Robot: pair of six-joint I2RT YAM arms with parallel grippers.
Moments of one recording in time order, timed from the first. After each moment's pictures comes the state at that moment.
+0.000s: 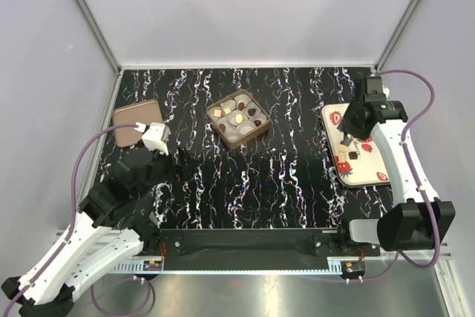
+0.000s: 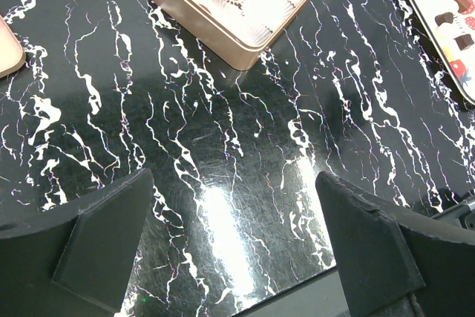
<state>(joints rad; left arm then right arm) -0.67 0.55 0.79 -0.69 -0.19 -0.39 0.05 1.31 1.30 -0.98 0.21 0.47</state>
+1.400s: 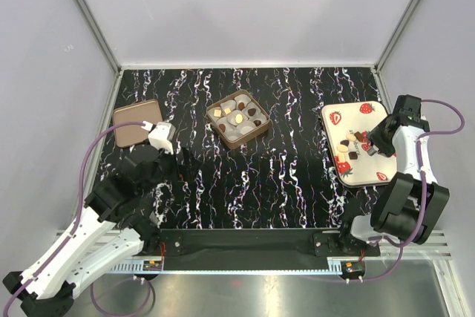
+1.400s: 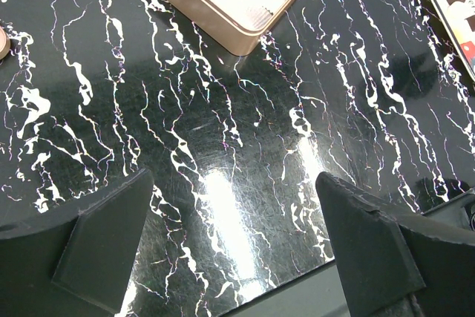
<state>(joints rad) -0.67 0.60 0.78 -0.69 -0.16 -0.39 -0.40 1.39 1.08 -0.74 0.09 0.45</state>
